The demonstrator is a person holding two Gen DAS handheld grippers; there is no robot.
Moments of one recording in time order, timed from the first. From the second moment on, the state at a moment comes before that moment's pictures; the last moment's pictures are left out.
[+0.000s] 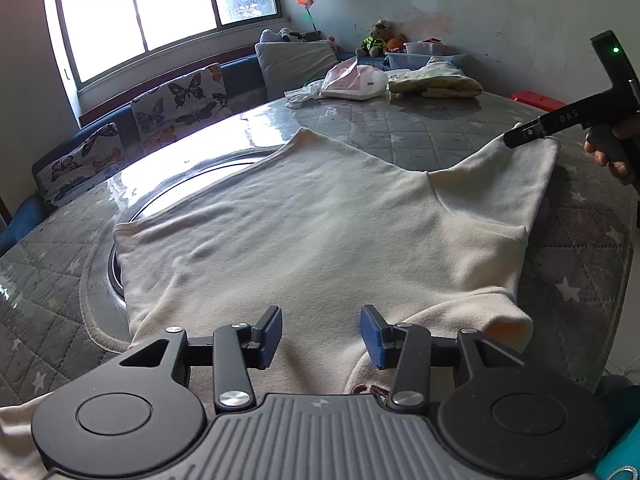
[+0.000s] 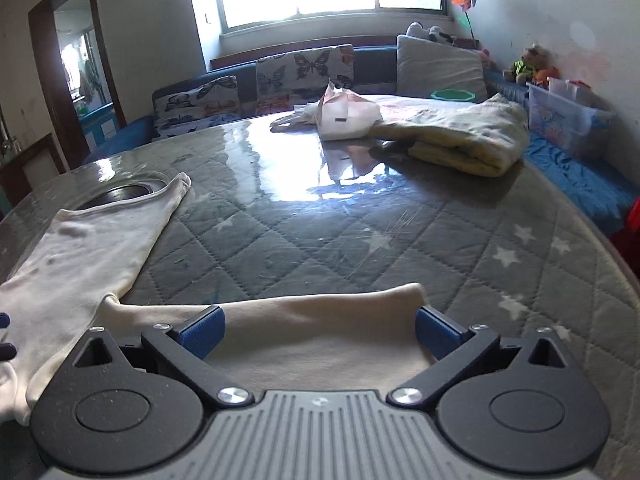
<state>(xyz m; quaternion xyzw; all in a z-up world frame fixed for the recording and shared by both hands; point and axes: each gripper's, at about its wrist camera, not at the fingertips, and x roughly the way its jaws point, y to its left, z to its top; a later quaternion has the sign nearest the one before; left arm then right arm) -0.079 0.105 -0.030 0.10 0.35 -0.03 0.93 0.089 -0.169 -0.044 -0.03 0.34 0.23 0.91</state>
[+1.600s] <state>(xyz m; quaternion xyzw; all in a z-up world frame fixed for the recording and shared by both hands) -0.063 0.019 -0.026 0.11 0.33 -0.18 0.92 0.056 -0.138 -0.048 -0.12 0.33 0.26 0.90</state>
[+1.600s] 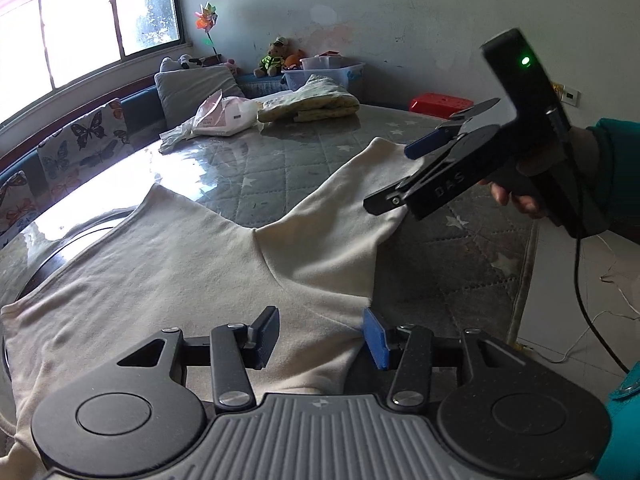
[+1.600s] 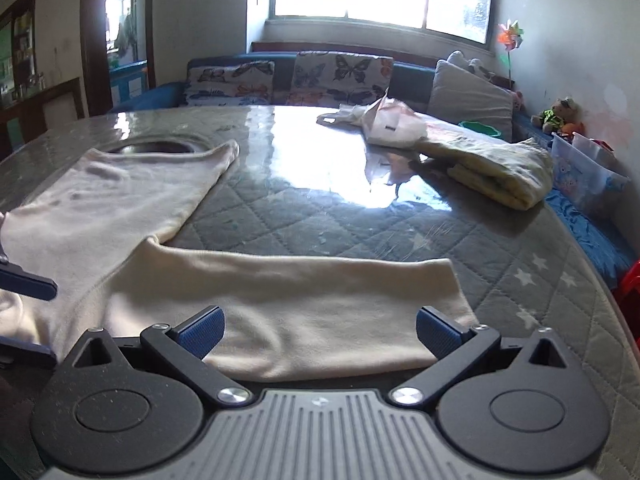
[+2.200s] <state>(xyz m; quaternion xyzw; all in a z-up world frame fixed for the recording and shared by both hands) -0.069 0.108 -0.019 0.04 0.35 -0.03 0.94 0.066 -0.146 -0.051 -0.08 0.35 0.23 0.90</state>
